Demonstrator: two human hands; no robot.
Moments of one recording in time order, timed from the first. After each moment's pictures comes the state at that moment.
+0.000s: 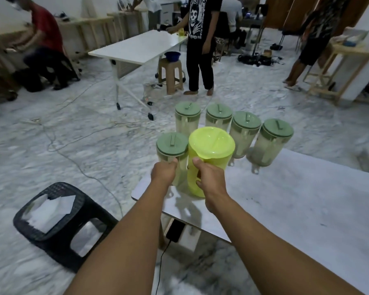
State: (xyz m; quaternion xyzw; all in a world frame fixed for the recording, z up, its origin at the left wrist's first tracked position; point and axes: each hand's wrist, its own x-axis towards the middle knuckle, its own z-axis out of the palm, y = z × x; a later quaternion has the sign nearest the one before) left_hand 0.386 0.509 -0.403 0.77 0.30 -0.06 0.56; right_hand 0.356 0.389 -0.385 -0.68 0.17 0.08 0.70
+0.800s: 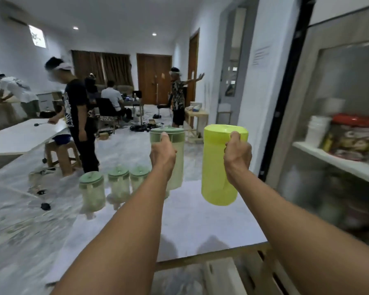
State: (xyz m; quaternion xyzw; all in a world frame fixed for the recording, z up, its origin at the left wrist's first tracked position) left_hand 0.246 0.306 -0.158 0.72 -0.02 -0.01 0.70; right_hand 0.153 0.189 -0.143 -0.64 0.35 -0.43 0.54
